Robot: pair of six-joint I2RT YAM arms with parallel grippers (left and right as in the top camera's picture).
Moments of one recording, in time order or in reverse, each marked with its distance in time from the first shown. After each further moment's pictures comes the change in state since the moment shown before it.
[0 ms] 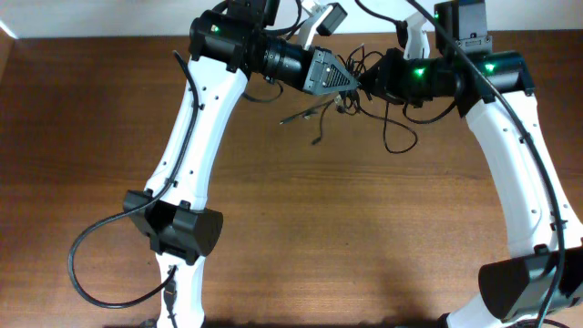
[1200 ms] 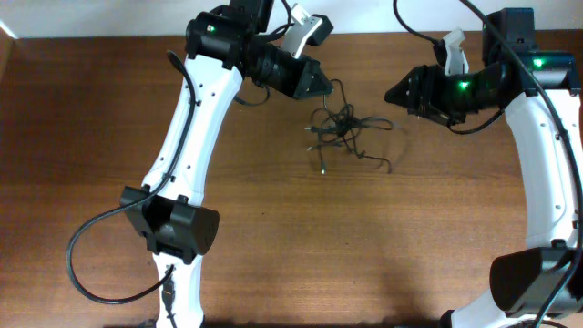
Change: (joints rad) left arm 0.034 -0.002 -0.065 -0.033 -0.241 0.124; right arm -0.190 -0.002 0.000 -0.268 -0.069 -0.253
